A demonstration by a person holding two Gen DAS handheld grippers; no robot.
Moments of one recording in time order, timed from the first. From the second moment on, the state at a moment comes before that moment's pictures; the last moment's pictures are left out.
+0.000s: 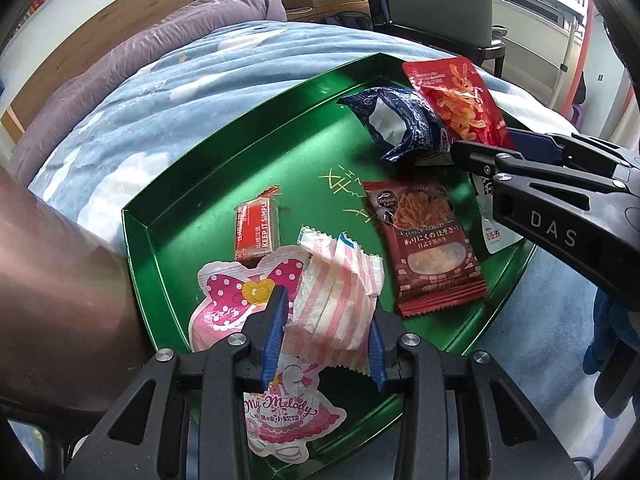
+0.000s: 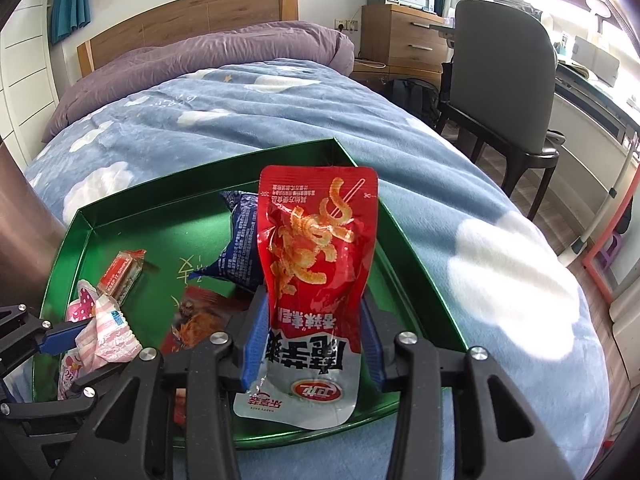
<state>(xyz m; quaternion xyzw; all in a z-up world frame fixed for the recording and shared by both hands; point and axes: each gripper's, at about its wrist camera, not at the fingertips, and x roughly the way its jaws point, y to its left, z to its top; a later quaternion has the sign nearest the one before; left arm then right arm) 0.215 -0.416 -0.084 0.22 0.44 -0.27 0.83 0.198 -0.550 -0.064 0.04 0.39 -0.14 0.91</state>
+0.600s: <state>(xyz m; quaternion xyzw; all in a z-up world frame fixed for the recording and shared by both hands) 0.205 -0.406 -0.056 0.22 0.42 -0.26 0.84 0.173 -0.549 -0.049 0.06 0.39 -0.15 0.91</state>
